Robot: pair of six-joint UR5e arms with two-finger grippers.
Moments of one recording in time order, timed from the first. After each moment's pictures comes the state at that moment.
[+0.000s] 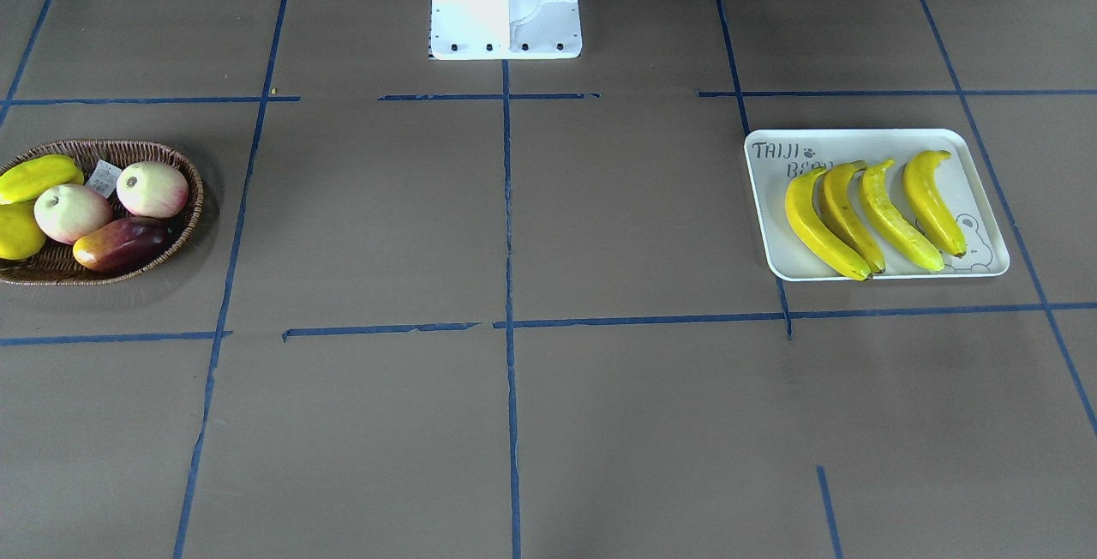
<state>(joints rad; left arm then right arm) -1.60 -1.57 -1.59 -1.51 -2.39 0.14 1.66 -1.63 1.59 -1.60 2.44 -0.04</state>
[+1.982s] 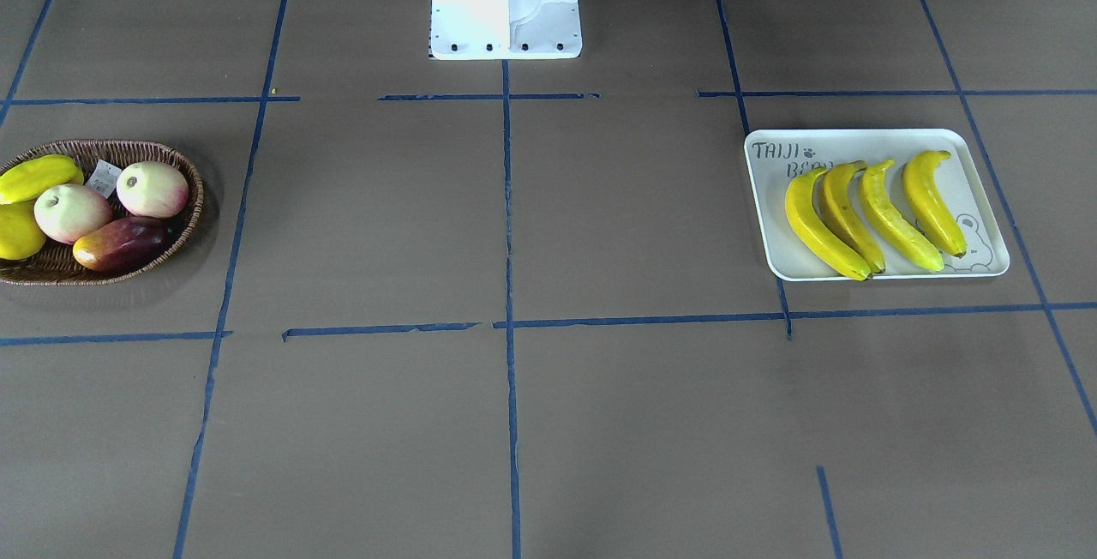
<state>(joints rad) -1.60 -1.57 -1.59 -1.52 -2.39 0.13 1.71 -1.63 1.61 -1.68 2.39 -0.05</state>
